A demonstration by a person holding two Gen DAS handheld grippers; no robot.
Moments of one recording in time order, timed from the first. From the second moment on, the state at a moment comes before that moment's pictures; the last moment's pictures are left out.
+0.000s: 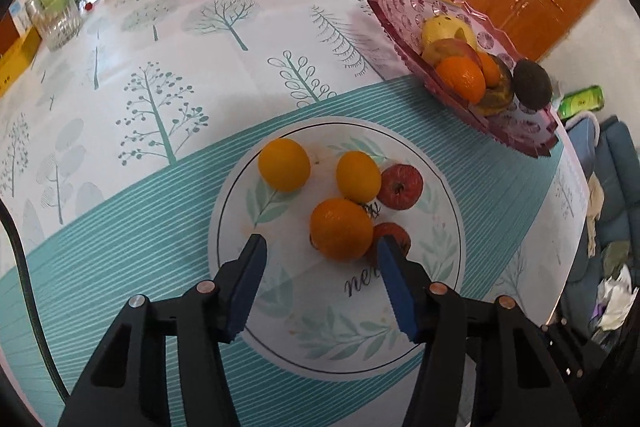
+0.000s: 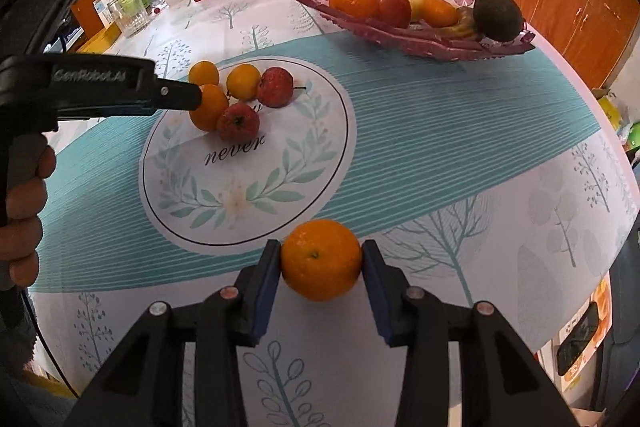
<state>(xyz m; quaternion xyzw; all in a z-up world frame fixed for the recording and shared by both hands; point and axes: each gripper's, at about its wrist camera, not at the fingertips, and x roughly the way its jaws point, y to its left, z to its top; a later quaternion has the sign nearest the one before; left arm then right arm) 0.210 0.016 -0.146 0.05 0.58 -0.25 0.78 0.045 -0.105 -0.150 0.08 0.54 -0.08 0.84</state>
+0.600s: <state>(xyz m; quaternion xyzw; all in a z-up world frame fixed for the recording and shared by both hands) 0.221 -0.010 -0.161 0.04 0.60 -0.21 0.77 0.045 -0.132 -0.145 0.08 0.53 -0.08 0.84</state>
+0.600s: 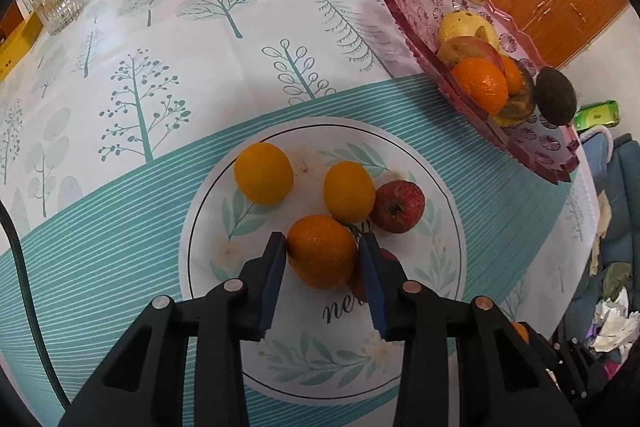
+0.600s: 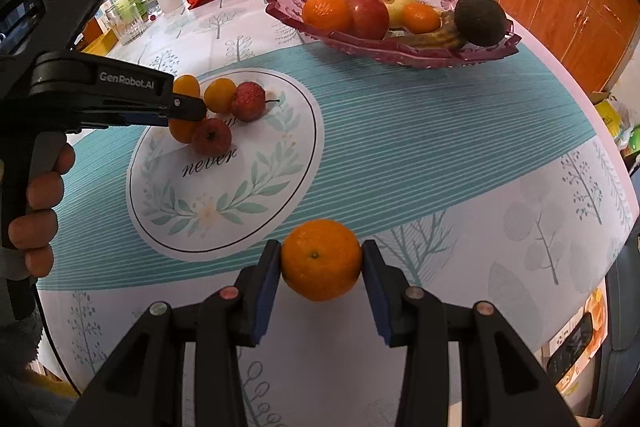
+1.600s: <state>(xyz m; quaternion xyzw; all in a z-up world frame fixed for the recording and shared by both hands) 0.200 -0.025 -0.088 0.04 0.54 -0.19 0.82 0.065 -0.163 -0.091 0.04 0.47 -0.03 0.88</state>
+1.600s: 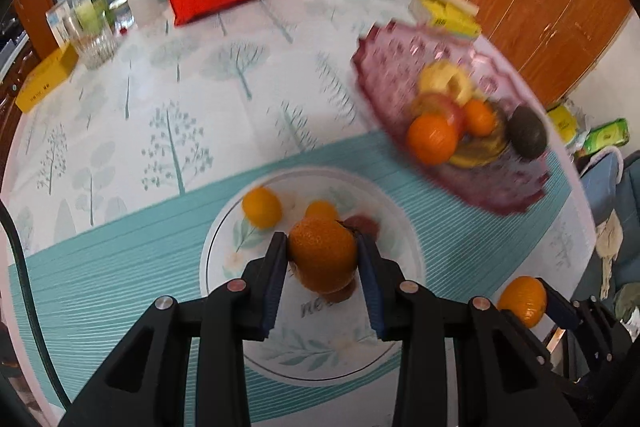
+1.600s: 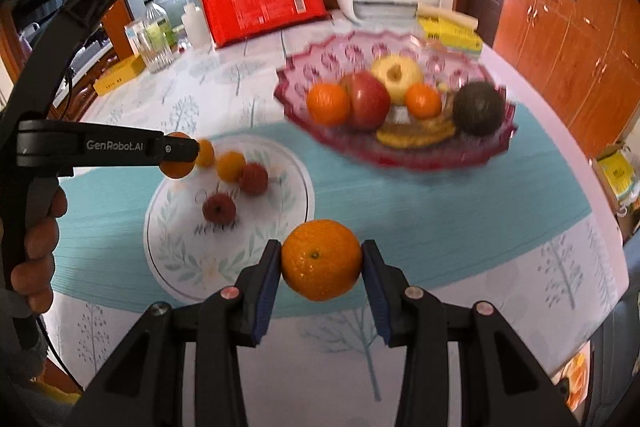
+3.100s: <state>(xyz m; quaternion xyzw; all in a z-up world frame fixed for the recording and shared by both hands) 0.265 -0.179 -0.086 0.14 0.50 -0.16 0.84 0.203 -0.298 -0.068 0.11 0.44 -0.12 0.89</state>
